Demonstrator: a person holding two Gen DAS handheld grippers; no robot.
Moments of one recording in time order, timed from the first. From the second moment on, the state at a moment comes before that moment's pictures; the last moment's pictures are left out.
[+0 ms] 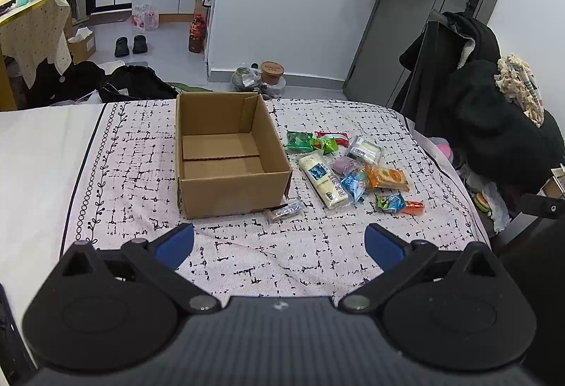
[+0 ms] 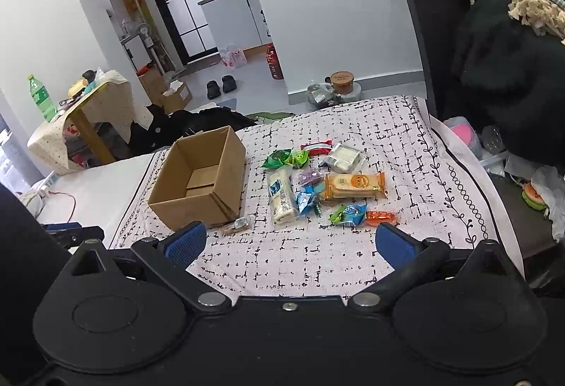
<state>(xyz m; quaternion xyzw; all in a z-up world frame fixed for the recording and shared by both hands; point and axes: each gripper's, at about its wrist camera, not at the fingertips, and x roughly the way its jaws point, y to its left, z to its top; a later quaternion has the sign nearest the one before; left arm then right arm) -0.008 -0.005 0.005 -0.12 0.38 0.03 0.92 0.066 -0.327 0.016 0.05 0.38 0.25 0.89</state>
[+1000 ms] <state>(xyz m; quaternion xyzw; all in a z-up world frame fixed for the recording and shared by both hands) -0.015 -0.004 0.008 -0.12 0.38 0.04 0.92 0.057 -0.323 0.021 0.03 0.37 0.28 0.89</state>
